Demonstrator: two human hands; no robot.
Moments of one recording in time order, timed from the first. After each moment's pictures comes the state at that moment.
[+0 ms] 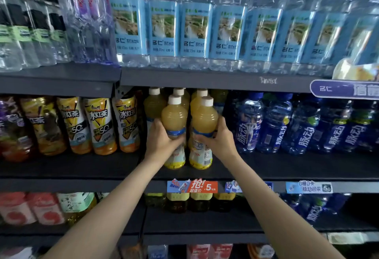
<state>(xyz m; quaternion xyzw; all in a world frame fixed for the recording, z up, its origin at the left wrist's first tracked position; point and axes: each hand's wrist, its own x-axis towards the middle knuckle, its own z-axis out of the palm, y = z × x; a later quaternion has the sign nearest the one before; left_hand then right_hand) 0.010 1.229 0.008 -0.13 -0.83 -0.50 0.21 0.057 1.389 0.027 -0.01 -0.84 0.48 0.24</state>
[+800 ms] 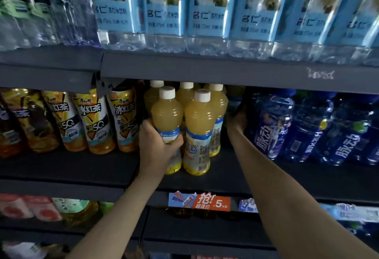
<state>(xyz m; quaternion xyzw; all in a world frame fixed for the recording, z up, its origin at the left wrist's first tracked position) -0.005 1.224 -0.015 -0.06 -0.80 -0.52 0.31 -0.096 1.435 -0.005 -0.22 -0.75 0.55 0.27</state>
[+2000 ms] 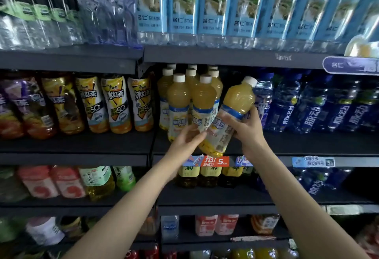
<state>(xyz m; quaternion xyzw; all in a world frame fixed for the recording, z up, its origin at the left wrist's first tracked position) 0.099 1.214 0.002 -0.15 -0.69 -0.70 -0.12 0.117 1.377 0.031 -0.09 -0.68 0.70 0.23</state>
